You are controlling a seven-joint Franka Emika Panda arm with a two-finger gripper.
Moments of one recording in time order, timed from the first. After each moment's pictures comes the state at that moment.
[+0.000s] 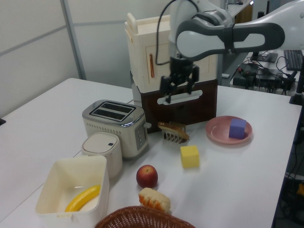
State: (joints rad) arm -0.15 0.02 0.06 -1.69 -0.07 1.87 0.30
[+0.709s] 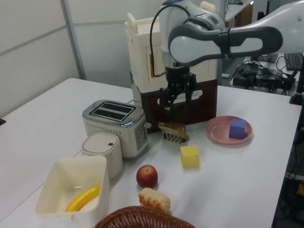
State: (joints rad) arm 0.02 0.03 -0.06 -1.69 -0.07 1.74 0.23
